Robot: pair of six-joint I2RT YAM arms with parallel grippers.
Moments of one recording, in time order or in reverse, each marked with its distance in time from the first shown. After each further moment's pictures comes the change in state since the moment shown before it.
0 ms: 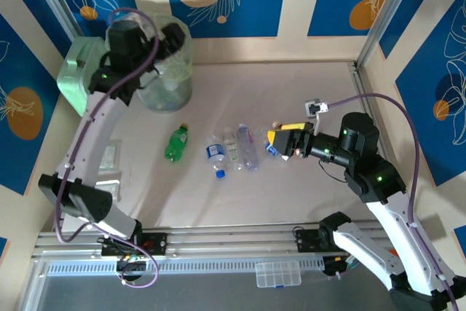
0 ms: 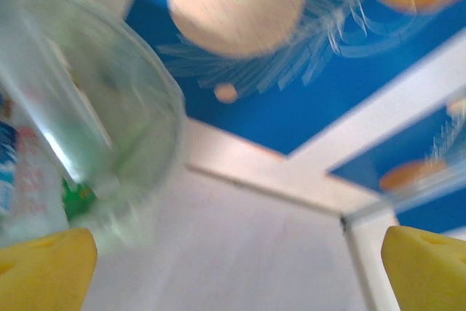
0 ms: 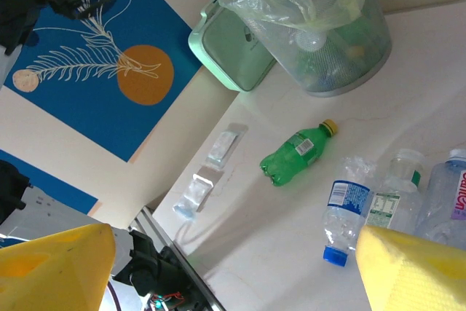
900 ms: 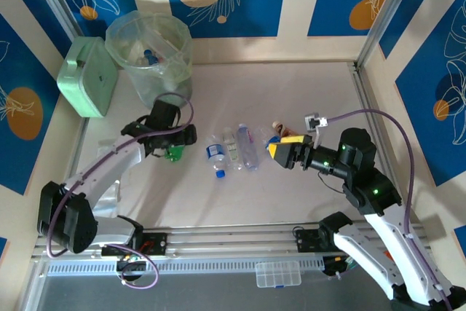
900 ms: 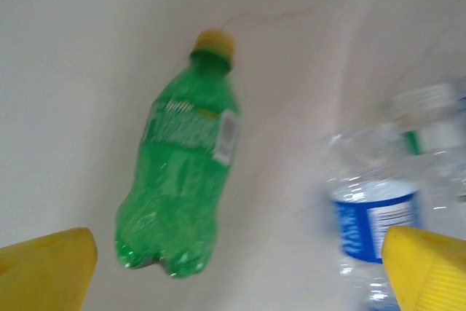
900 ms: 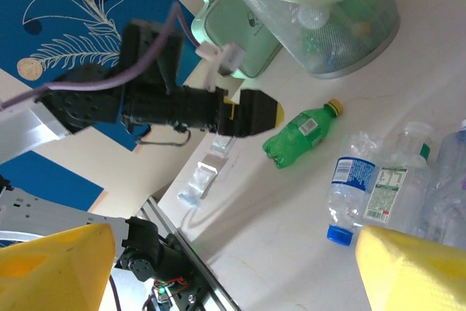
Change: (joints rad) left arm -0.111 -0.205 -0.794 -0.112 -0.134 0.129; right arm 0.000 -0.120 -0.183 0.077 -0.027 0.044
